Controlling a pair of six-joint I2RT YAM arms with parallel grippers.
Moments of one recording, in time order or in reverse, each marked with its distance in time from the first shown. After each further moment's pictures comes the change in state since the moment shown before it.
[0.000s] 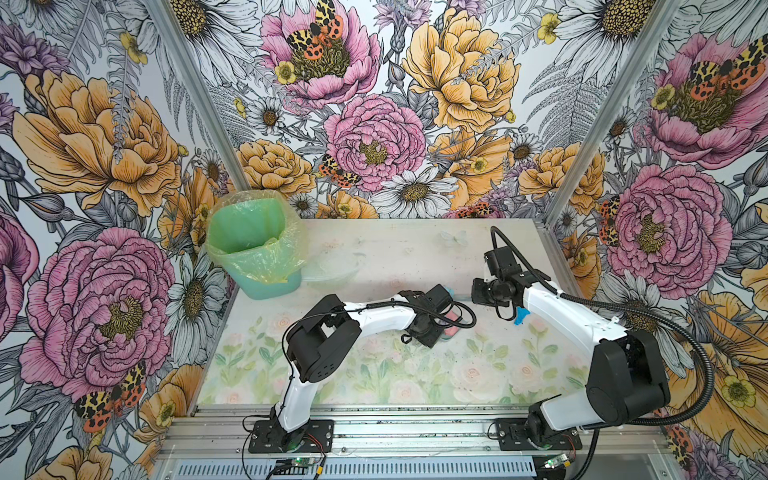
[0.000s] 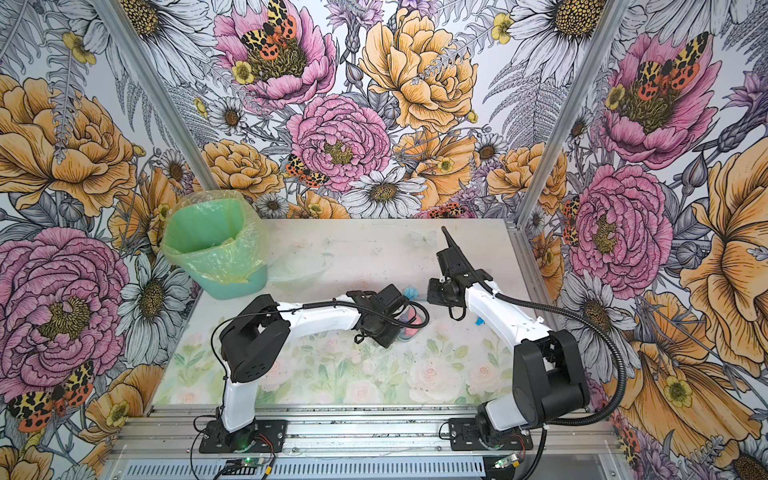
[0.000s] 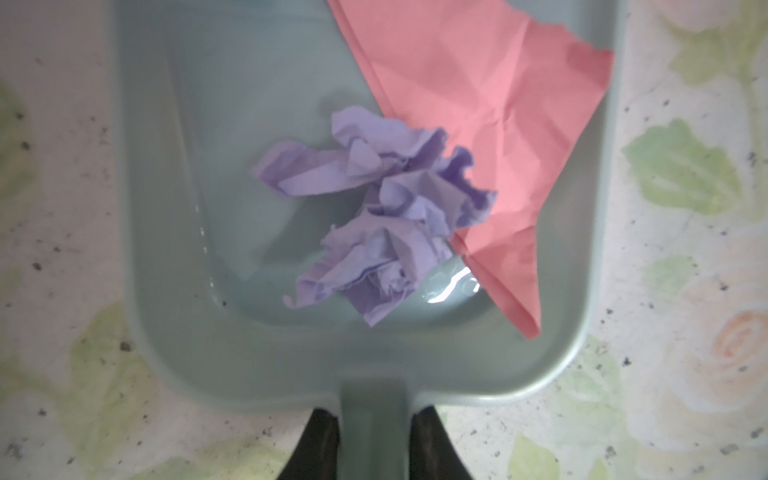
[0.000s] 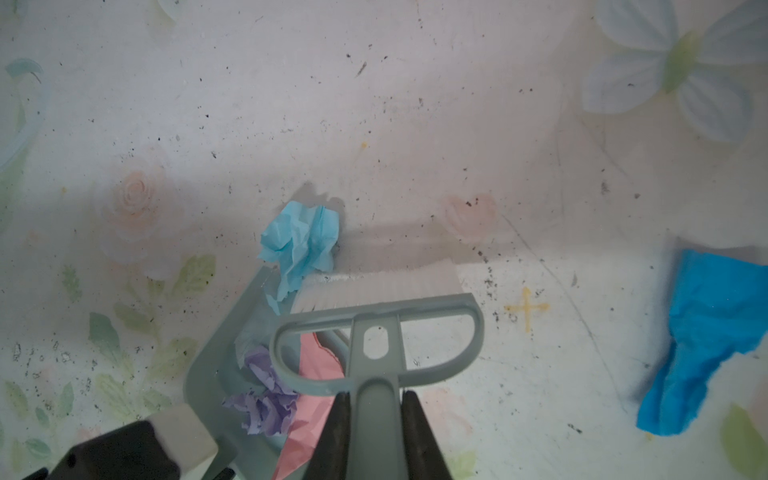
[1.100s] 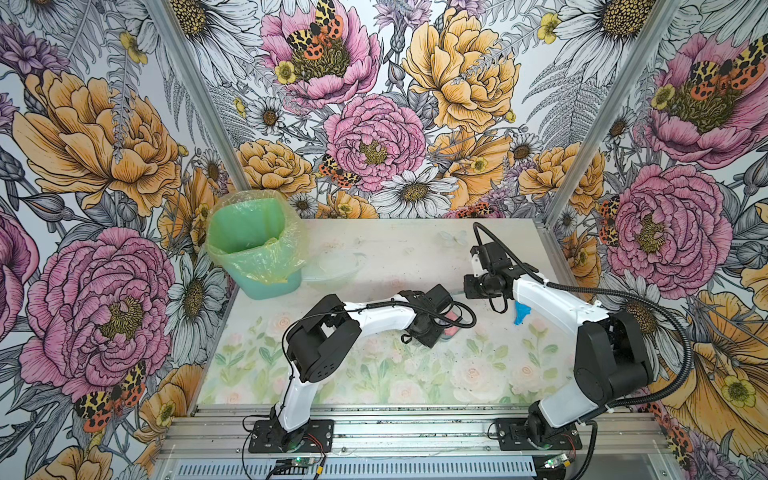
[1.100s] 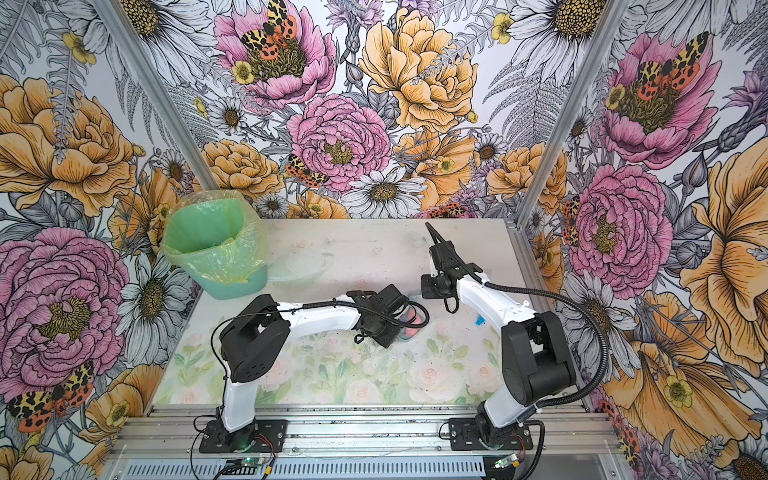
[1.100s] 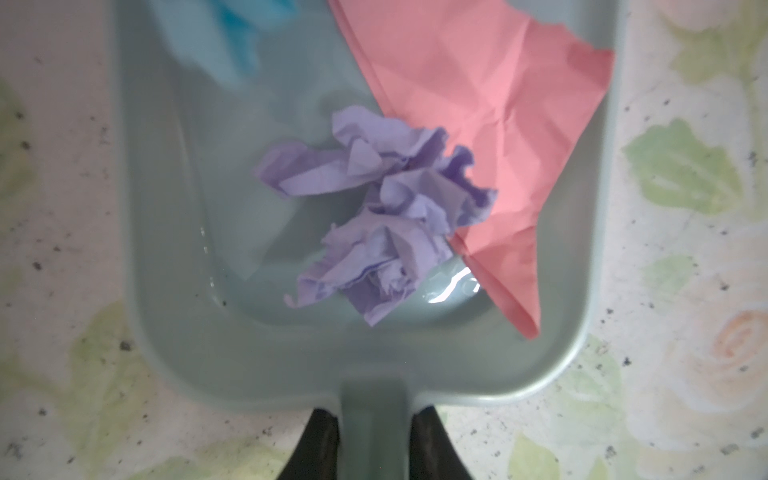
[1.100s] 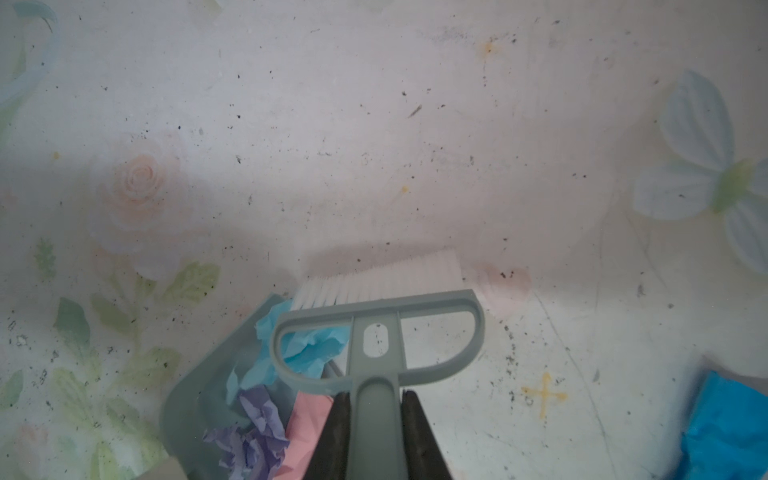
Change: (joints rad) left arm 0.000 0.000 0.000 0.000 -0.003 0.000; right arm 0.024 0.107 0.046 0.080 -0.017 -0.172
